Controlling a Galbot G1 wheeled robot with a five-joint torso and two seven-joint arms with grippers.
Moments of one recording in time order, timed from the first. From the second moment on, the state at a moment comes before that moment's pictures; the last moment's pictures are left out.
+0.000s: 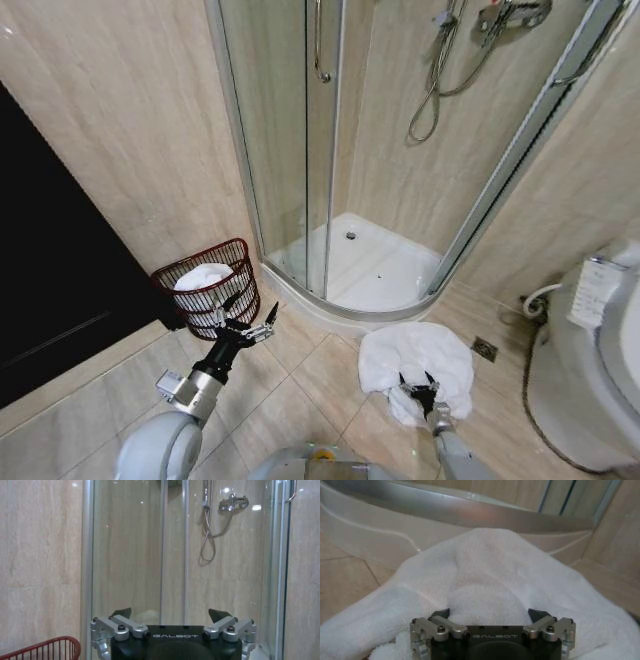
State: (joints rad) left arm 1.75 -1.43 -0.67 -2.40 -0.23 0.07 0.31; right arm -1.08 1.29 0.55 0.63 0.05 0.57 -0.12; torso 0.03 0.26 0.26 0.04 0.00
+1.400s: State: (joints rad) left arm 1.75 -1.43 -0.67 -2.40 -0.23 0.07 0.31; right arm -1.11 1.27 0.62 0.67 0.27 0.26 -0.40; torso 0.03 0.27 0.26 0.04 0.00
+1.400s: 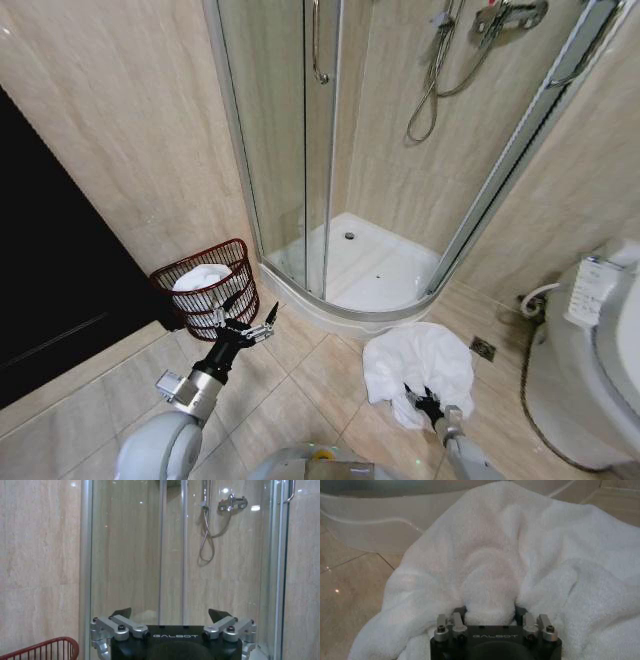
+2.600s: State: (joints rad) left arm 1.75 -1.43 -0.67 -2.40 -0.23 0.07 0.31; right arm -1.40 1.28 0.69 1.24 0.30 0.40 -0.28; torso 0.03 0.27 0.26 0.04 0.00
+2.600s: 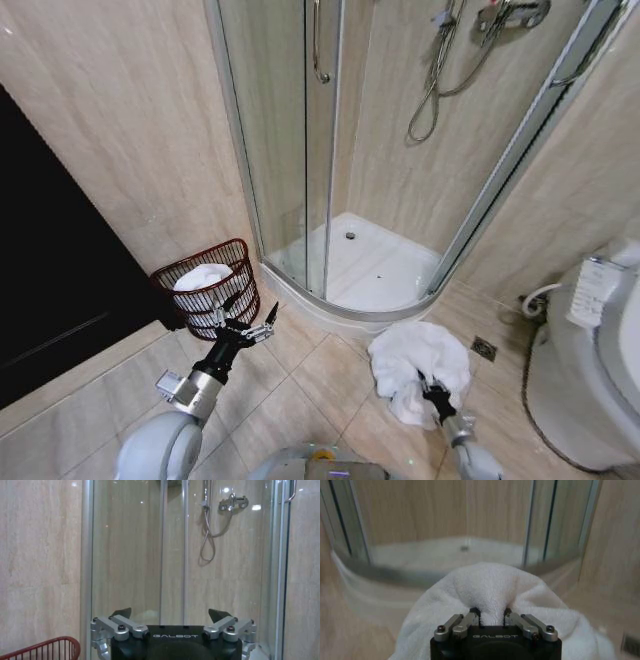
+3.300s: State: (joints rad) left arm 1.75 -1.43 -0.67 -2.40 -0.23 0.07 0.31; right arm -1.69 1.32 0.91 1.98 0.30 0.37 -0.27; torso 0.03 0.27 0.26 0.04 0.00
